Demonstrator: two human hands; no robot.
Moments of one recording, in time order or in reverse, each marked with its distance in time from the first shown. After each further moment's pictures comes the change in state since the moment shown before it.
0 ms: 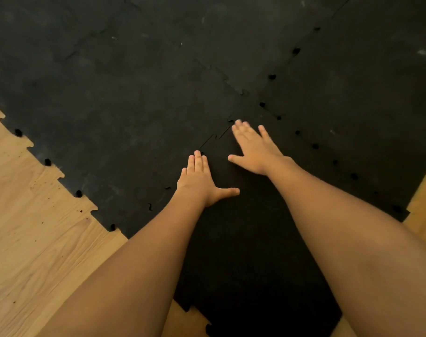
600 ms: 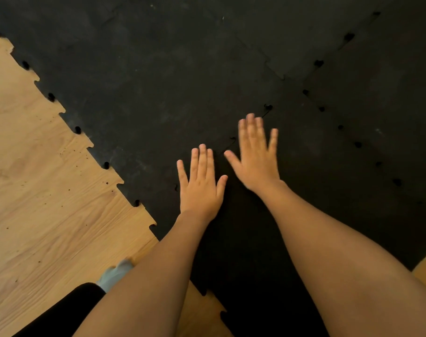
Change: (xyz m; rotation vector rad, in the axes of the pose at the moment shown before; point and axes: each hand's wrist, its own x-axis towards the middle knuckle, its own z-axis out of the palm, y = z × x) left_hand -0.020 -0.060 0.077 -0.077 0.514 -0.044; right_hand -0.013 -0.079 0.066 -0.091 0.259 0.027
